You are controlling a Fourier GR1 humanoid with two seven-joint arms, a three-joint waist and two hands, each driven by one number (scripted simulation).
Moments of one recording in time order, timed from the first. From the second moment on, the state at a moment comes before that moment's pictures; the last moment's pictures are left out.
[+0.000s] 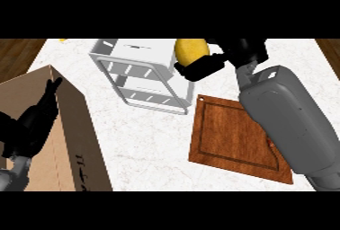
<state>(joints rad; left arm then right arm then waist) -0.14 0.67 -0.30 -1.55 0.50 0.27 0.07 -0.95 -0.28 0.32 -1.33 0.46 -0.06 0.42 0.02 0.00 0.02</state>
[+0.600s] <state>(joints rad) -0.14 0.66 -0.29 -1.54 0.51 0.27 0.06 -1.10 -0.11 0.30 -1.07 0.54 -0.10 0.47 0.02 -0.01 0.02</state>
